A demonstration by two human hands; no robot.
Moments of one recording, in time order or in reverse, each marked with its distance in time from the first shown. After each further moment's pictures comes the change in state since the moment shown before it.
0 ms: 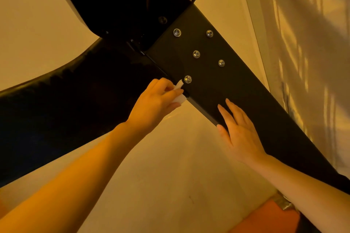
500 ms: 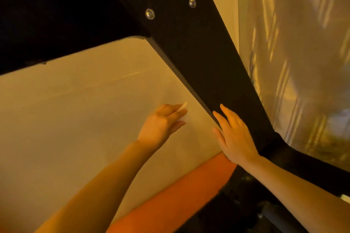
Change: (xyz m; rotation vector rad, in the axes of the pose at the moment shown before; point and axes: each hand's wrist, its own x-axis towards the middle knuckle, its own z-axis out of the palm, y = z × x) left_hand -0.097 0.154 0.124 -0.457 -0.043 -0.084; right_hand -0.137 0.078 -0.017 -0.092 -0.342 0.055
